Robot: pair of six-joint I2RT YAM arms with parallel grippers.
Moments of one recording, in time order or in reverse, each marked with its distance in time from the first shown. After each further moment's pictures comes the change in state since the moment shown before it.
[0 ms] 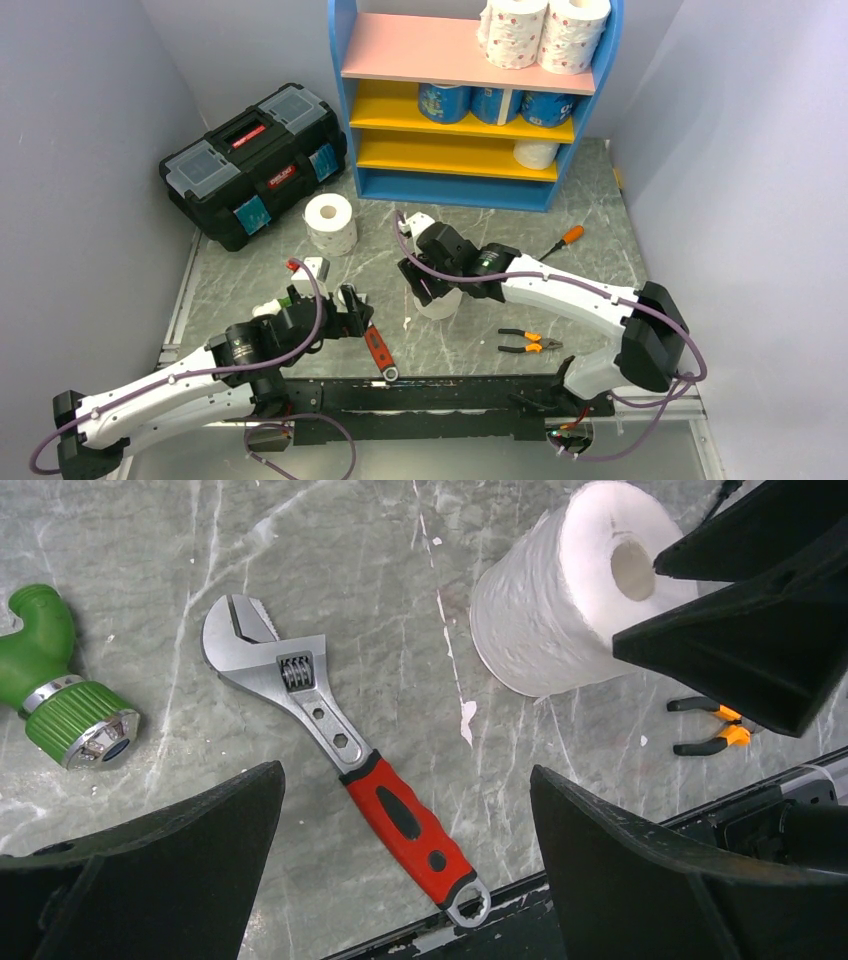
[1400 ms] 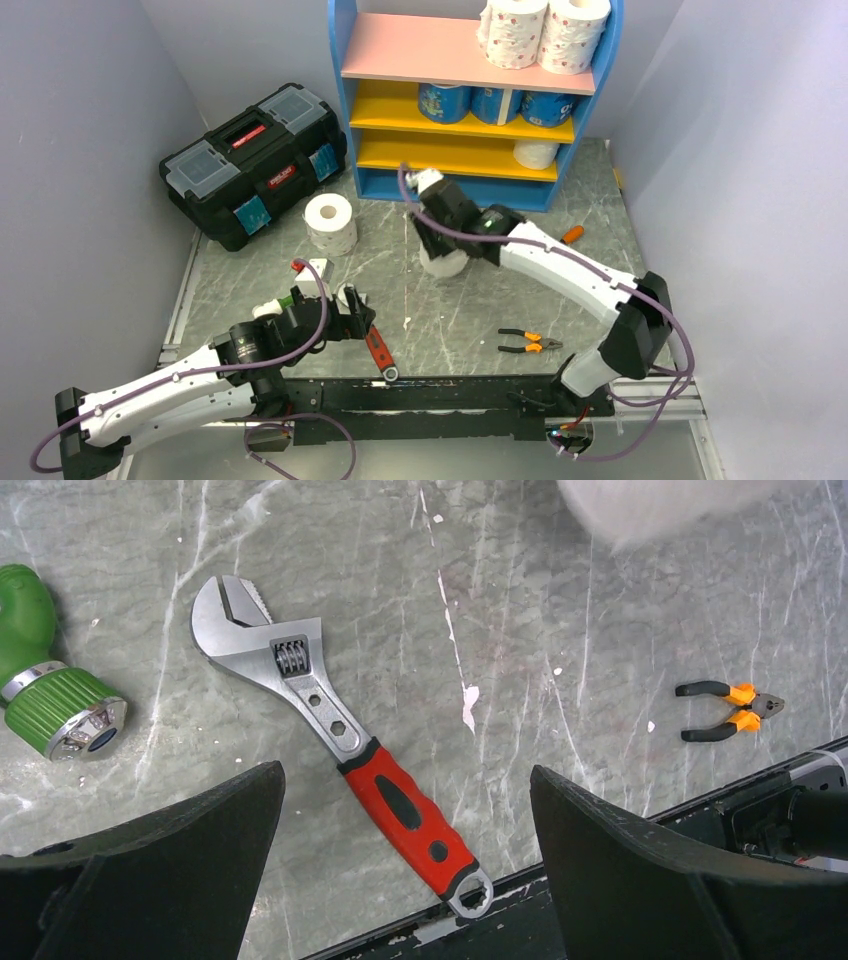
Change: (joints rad) left arm 0.001 0.026 -0.008 0.002 0.027 -0.010; right arm -0.092 0.110 0.243 -0.150 0.098 -0.023
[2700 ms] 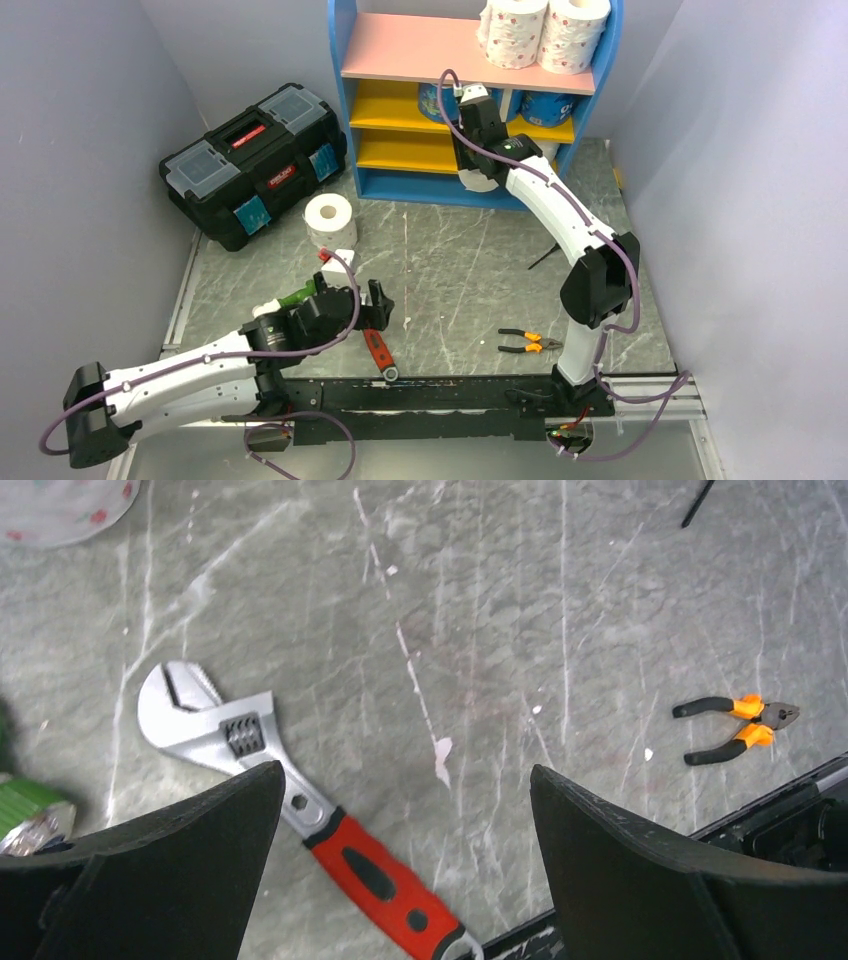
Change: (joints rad) left arm 0.000 0.183 0.009 0.232 -0.002 0.137; right arm -0.393 0.314 0.505 0.053 0.092 -0.120
